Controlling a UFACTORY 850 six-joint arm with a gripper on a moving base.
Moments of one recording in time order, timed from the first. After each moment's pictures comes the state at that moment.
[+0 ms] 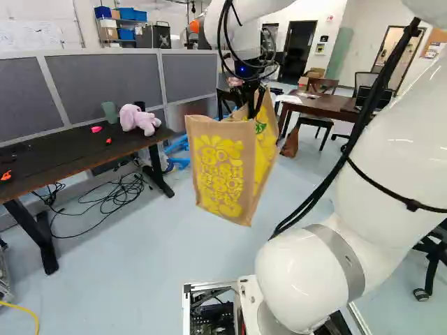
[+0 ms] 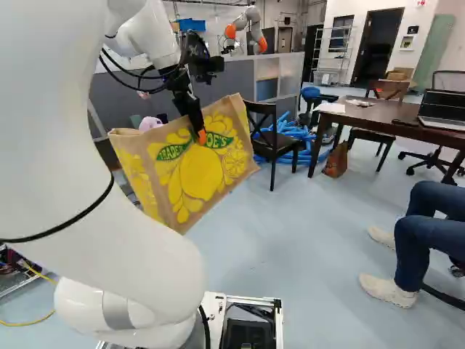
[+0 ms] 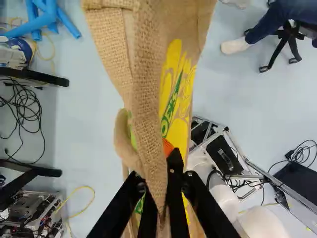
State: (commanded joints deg) arm 10.8 2.7 -67.3 -12.2 -68.5 51.9
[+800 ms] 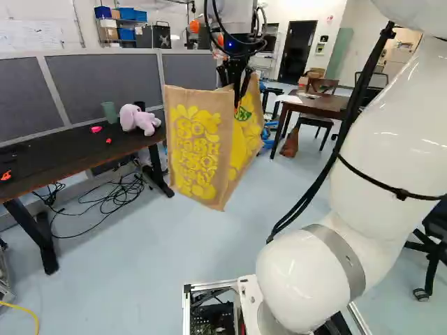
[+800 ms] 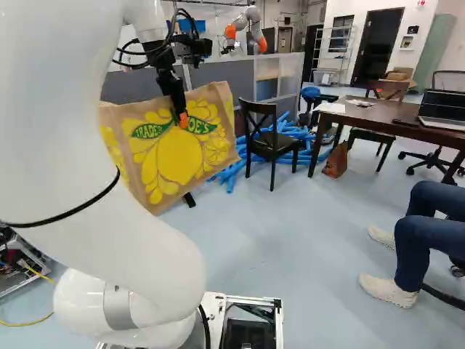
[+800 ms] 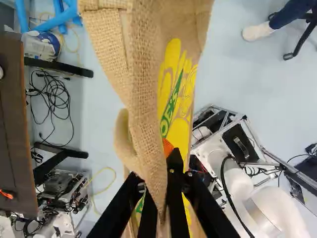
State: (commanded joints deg) arm 13.6 -0.5 -78.4 -4.2 -76.0 51.9
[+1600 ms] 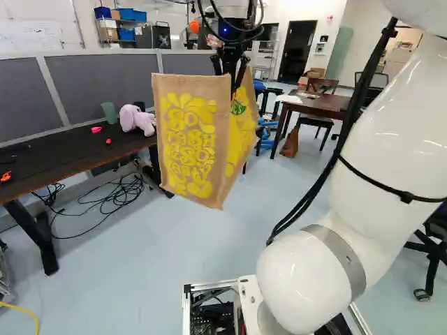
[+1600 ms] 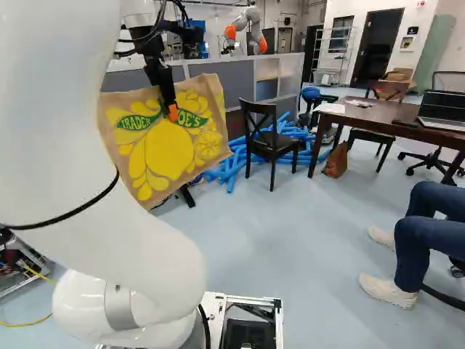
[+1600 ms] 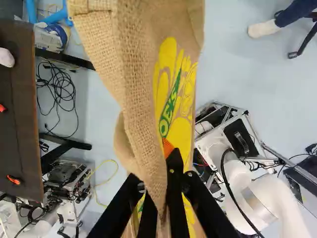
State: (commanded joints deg) arm 15.2 0.0 -80.9 -3.1 -78.4 51.9
